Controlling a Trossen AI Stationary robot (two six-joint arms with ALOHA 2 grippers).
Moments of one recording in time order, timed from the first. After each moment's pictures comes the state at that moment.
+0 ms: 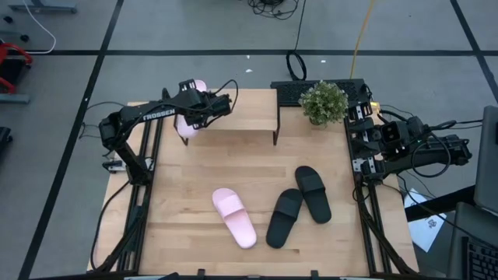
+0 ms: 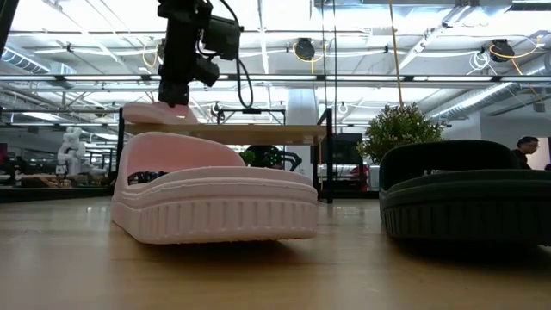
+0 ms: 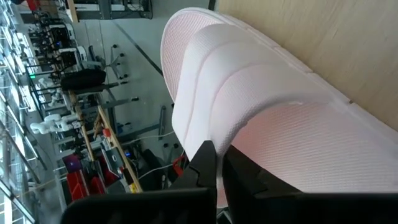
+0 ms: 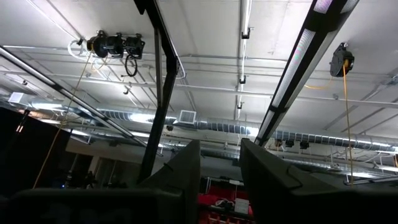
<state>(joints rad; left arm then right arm) 0.45 1.68 1.48 -1.34 -0.90 0.07 0.07 0.69 0.72 0.73 -0.16 -0.07</state>
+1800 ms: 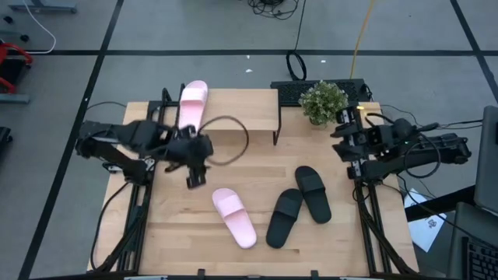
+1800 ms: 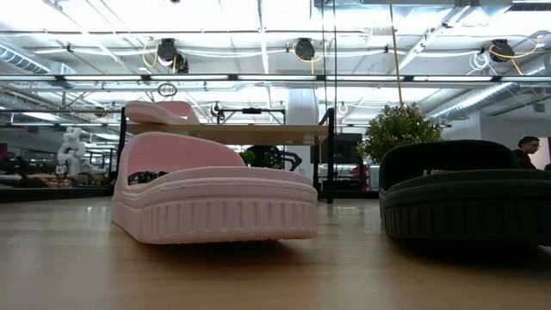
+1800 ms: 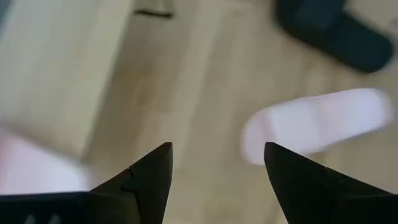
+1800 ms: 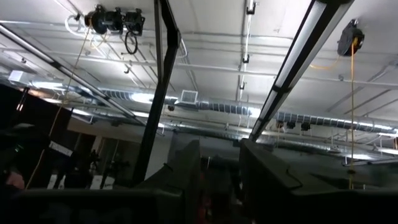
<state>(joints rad) -0.21 1.46 1.76 -1.41 -0.26 -0.39 0.07 0.77 0.72 0.71 -0.16 -0.09</state>
